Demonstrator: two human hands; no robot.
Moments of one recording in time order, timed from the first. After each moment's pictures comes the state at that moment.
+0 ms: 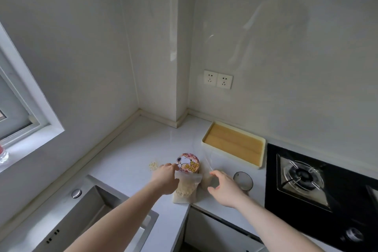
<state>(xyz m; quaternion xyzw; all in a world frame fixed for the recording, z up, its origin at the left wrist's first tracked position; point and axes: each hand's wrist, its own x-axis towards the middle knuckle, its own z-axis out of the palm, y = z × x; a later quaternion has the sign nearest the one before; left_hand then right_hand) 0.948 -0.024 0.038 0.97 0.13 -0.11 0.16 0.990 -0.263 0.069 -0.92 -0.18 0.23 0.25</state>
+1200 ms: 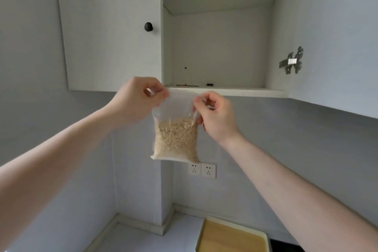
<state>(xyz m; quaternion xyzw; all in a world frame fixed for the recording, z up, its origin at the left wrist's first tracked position) 0.995 0.034 0.550 0.87 -0.09 0.39 0.29 1.067 -0.168 0.500 -0.66 -0.33 -0.25 0.62</state>
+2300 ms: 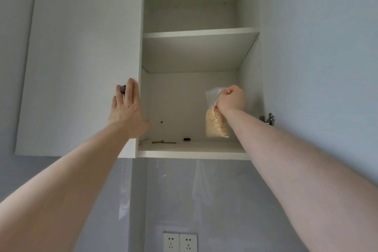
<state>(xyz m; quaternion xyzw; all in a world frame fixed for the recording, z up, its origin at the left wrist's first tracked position) 1.140 0.052 0.657 0.87 0.04 0.50 -0.01 1.191 -0.225 0.702 -0.70 -0.02 -0.50 0.51</state>
